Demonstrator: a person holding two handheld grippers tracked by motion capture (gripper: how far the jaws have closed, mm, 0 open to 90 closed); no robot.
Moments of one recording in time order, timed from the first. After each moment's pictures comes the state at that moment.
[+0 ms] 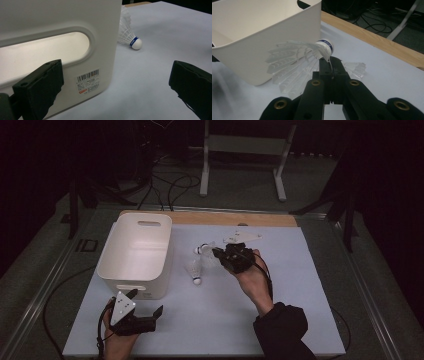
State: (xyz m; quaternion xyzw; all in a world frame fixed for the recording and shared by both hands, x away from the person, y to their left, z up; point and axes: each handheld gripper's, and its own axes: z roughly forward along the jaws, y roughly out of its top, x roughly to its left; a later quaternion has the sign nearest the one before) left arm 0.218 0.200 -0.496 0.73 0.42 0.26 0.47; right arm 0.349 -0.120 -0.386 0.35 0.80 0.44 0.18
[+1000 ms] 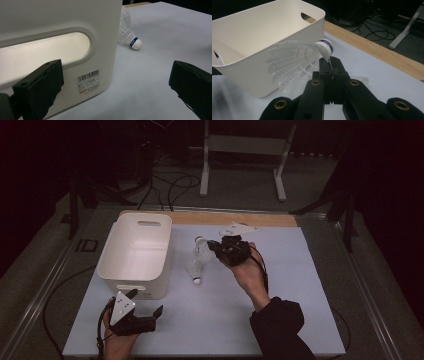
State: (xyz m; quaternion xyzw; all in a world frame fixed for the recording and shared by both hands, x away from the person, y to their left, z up) left arm 0.218 0.201 -0.496 0.73 0.42 0.26 0.48; right arm 0.360 -0.108 -0.372 0.34 0.80 0.46 0.18
